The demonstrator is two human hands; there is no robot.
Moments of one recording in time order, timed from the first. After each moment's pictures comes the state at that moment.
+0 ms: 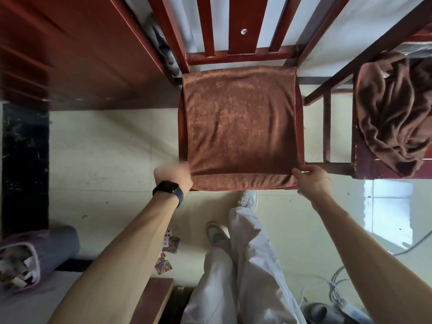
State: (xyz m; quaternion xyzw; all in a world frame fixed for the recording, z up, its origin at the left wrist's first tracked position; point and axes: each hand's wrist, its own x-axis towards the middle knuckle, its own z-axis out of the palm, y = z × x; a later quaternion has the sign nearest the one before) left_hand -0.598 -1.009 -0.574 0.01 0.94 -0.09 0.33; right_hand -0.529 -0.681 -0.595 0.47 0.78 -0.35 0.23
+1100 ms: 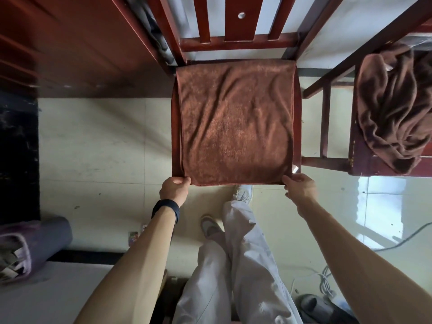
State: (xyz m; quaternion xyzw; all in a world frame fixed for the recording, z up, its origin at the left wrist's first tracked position) left_hand -0.542 -1.000 -0.607 -0.42 0.78 0.34 0.32; right_hand -0.499 -0.689 -0.626 0.55 0.67 -0.45 0.22
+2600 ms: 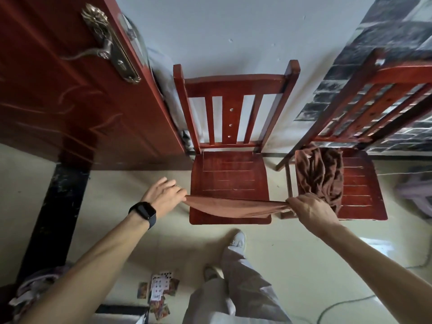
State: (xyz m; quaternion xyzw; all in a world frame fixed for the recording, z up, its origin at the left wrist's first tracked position) left_hand -0.611 -1.058 -0.288 0.40 0.91 -0.09 -0.01; right_hand -0.511 -0.628 -0.309 -0.09 0.99 -0.06 0.10
